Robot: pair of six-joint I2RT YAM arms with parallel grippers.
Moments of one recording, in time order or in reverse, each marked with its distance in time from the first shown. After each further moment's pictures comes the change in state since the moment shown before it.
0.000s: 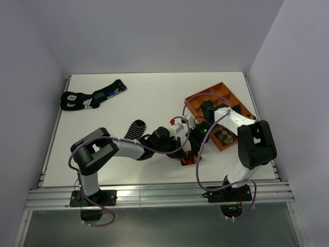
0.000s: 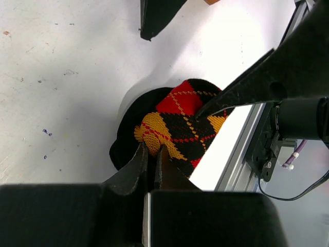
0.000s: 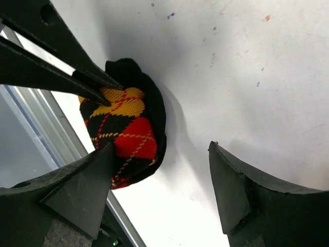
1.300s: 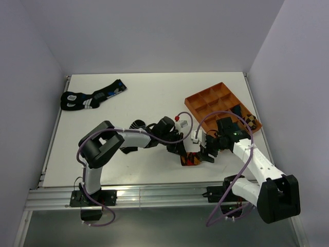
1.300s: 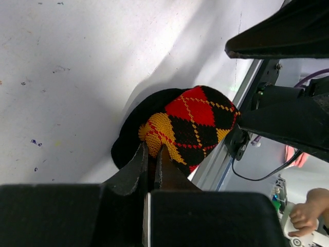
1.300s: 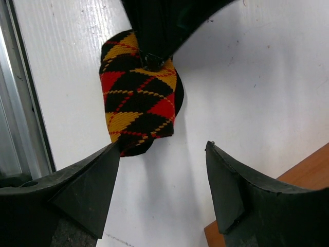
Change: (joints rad) left arm 0.077 0.111 0.230 -0.319 0.230 -0.041; right arm -0.063 -0.591 -0.388 0.143 -0.075 -0.383
